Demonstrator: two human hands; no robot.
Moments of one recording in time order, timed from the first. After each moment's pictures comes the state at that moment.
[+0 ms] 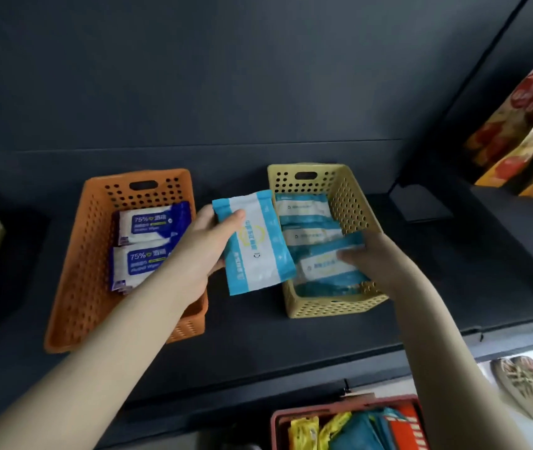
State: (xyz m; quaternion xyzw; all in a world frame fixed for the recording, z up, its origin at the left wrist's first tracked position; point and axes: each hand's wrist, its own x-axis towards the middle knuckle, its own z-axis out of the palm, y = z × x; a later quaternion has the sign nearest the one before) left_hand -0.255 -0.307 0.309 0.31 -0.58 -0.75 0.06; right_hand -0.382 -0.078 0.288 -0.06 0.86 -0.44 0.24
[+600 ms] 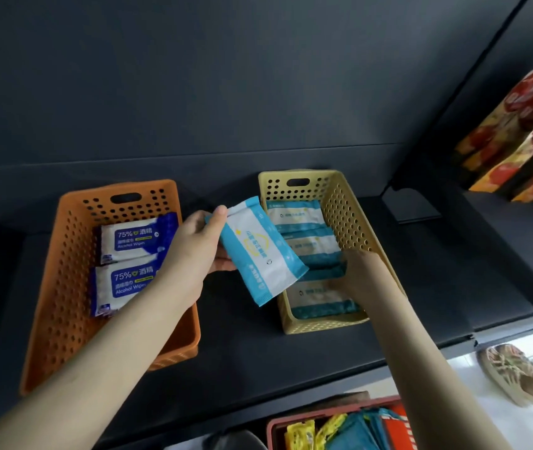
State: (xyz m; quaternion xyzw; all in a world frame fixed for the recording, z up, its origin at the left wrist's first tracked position) left_hand -0.283 -0.319 0.302 0.32 -0.60 -0.72 0.09; right_hand -0.380 -0.096 0.278 -0.09 0.98 -0.09 0.17
